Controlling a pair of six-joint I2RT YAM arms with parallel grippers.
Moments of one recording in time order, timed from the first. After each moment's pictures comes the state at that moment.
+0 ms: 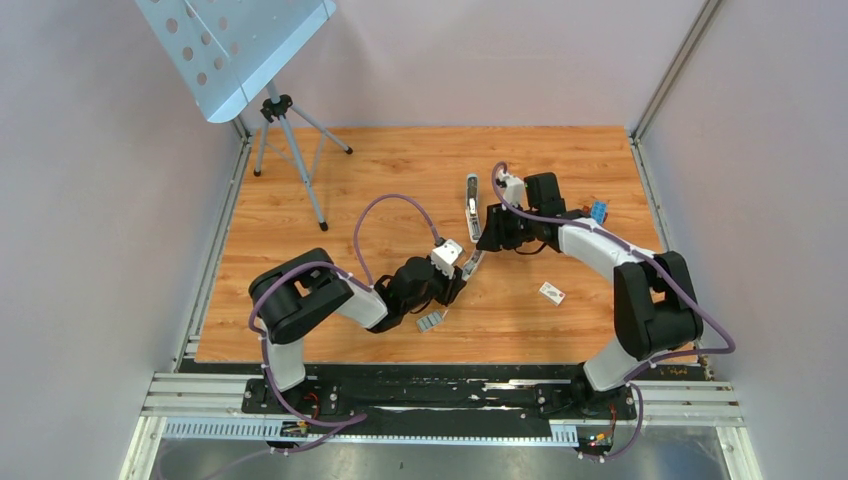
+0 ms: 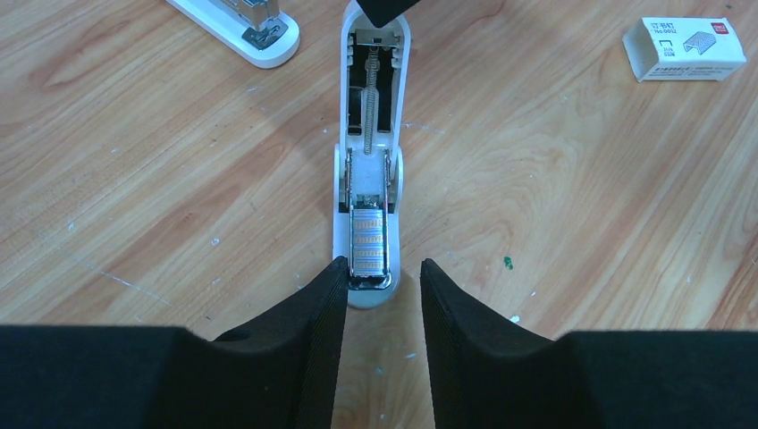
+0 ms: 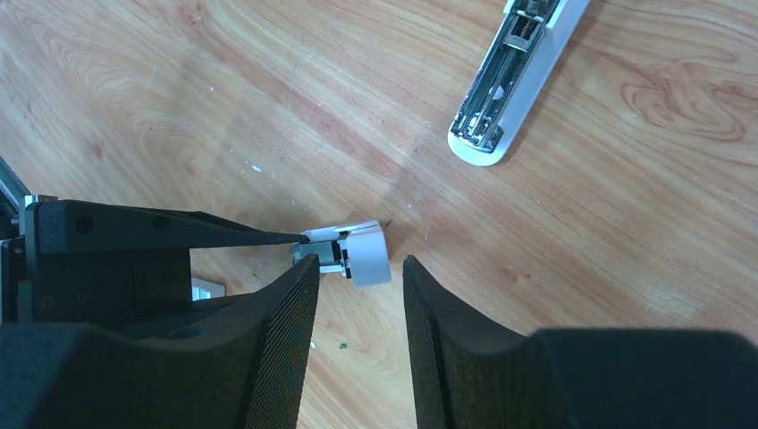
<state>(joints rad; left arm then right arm) -0.94 1.86 0.62 0.89 -0.08 -0.17 0.30 1.57 0.96 -0.22 -0.55 0.09</state>
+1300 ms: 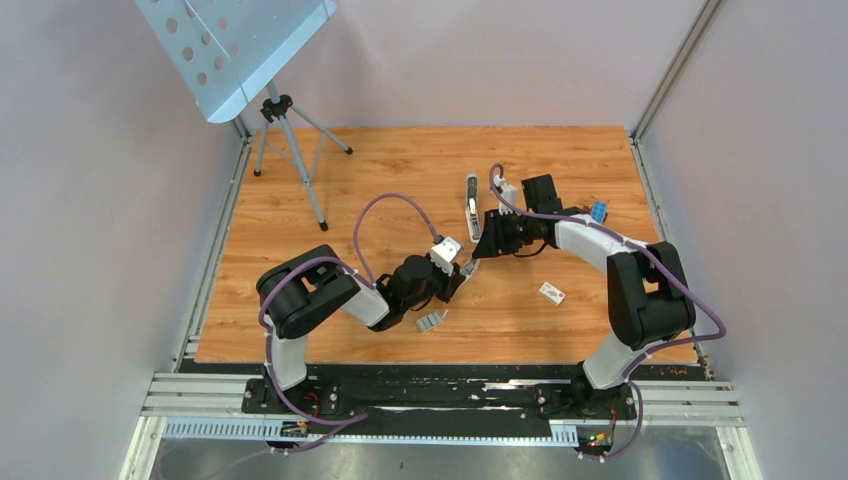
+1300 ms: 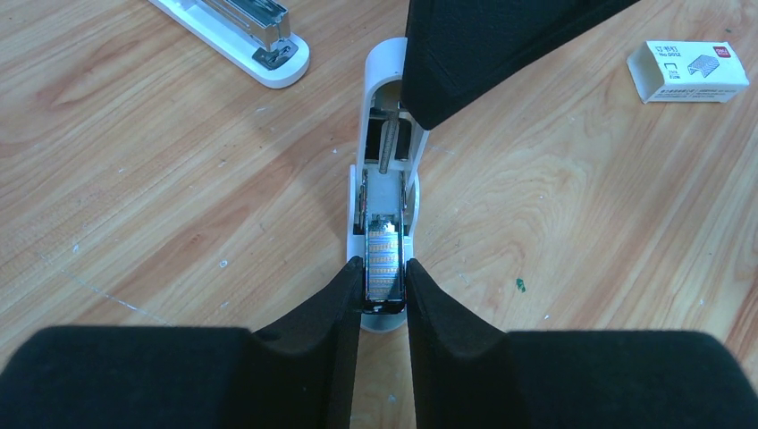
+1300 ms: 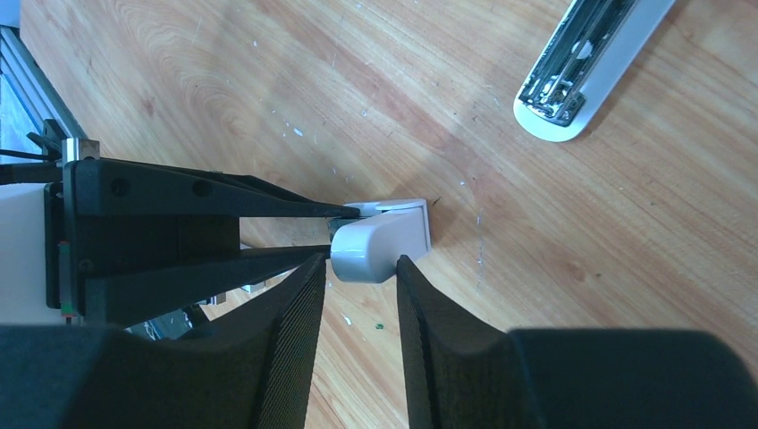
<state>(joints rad) -0.92 1.90 0.62 0.97 -0.06 -0.17 0.29 1.64 0.99 -0.28 -0.70 0.09</state>
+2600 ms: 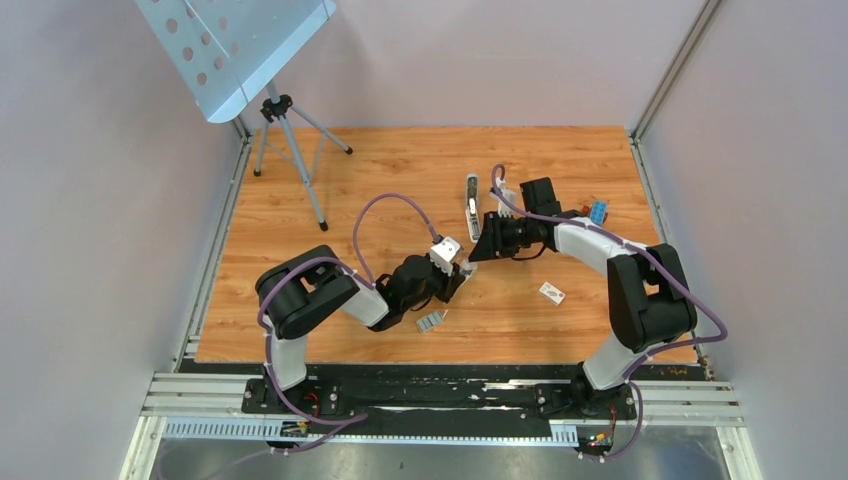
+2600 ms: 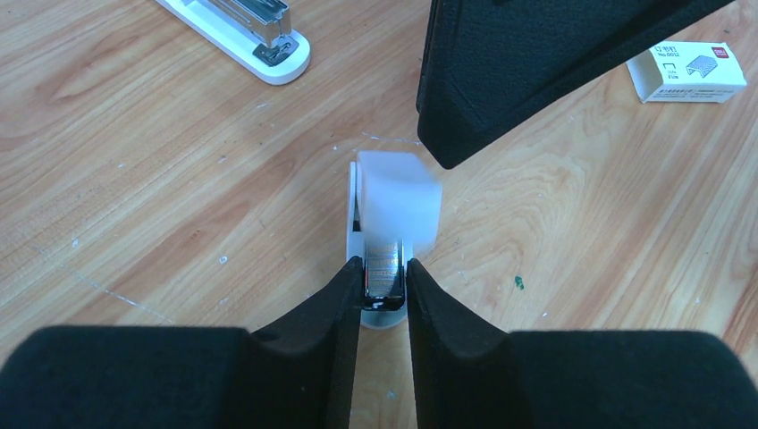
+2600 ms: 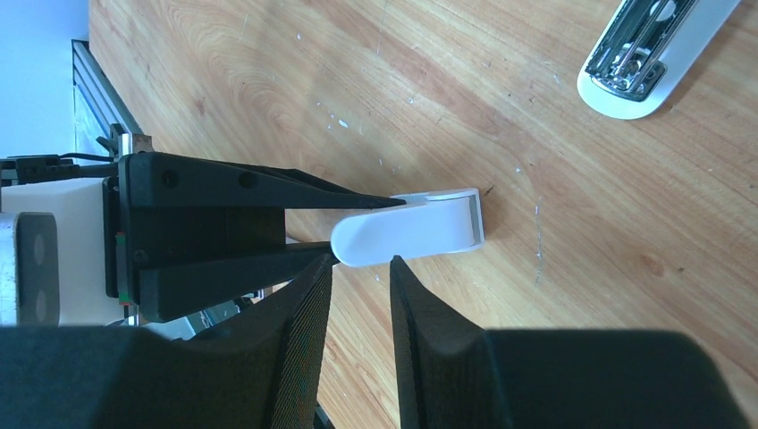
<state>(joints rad) -0.92 1.90 0.62 0.97 -0.06 -0.17 0.31 1.62 0.97 -0.27 -0.76 0.19</state>
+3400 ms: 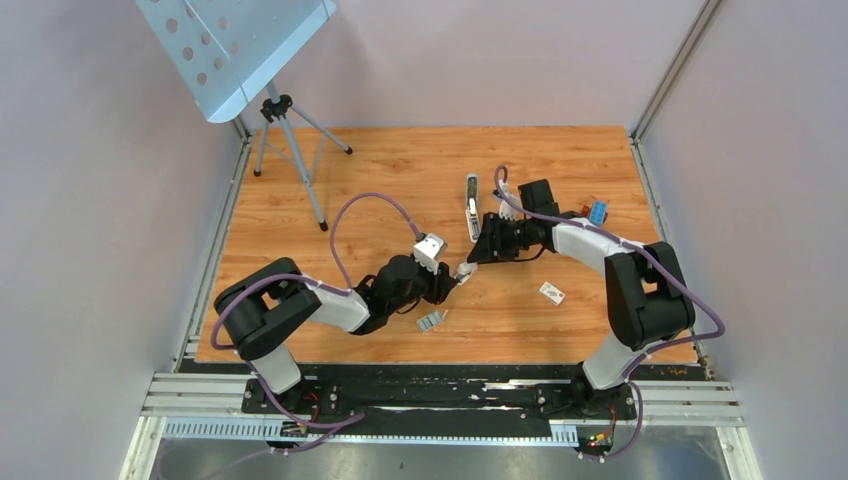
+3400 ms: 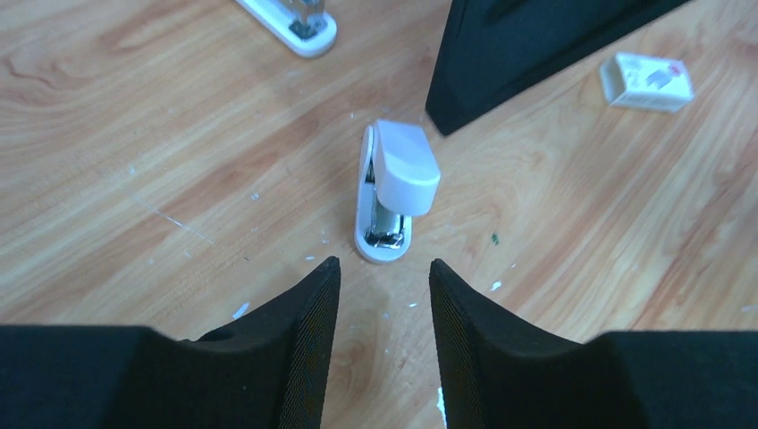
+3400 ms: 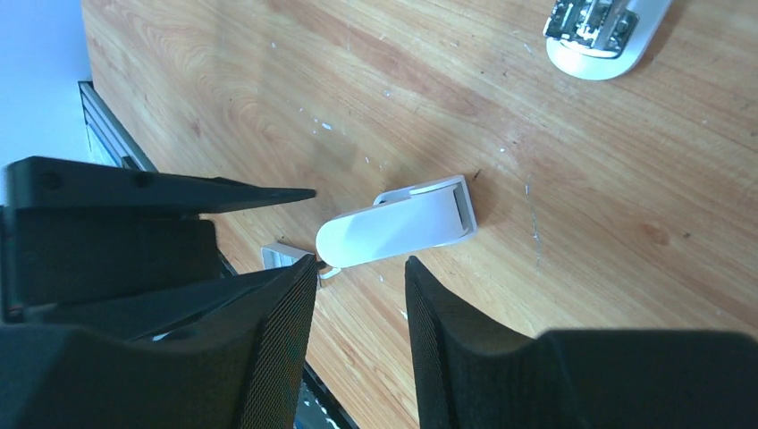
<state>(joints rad) -0.91 1.71 0.53 0.83 -0.08 -0.25 0.31 1.64 0.96 -0.27 -0.71 0.30</state>
